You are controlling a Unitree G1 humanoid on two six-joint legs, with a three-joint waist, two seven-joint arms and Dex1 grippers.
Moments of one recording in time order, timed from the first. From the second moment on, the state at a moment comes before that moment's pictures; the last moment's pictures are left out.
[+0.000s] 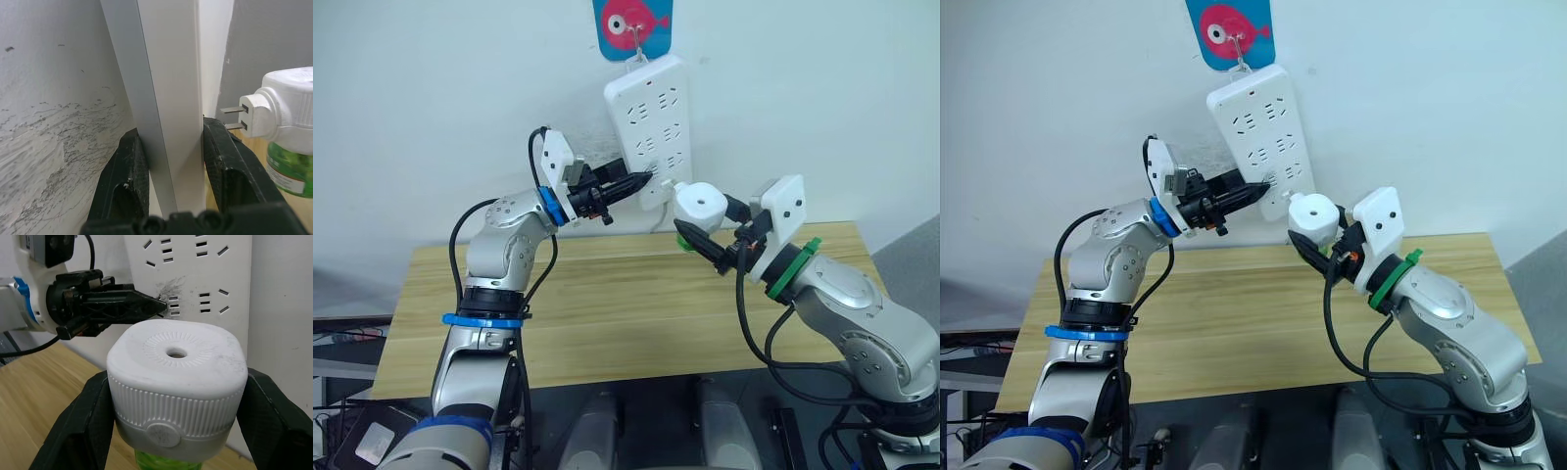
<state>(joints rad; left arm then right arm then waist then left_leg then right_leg) -0.77 0.39 0.06 0.21 -0.47 0.36 -0.97 -0.39 -0.51 0.06 -0.71 0.65 0.79 0.22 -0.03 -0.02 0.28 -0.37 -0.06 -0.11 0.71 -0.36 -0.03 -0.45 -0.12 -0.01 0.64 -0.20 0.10</state>
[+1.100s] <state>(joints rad) -0.76 0.39 0.06 0.19 -0.47 0.39 -0.99 -0.45 -0.41 0.05 -0.61 0.53 0.74 0.26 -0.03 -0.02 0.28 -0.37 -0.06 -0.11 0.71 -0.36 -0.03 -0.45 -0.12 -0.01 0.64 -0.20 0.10</state>
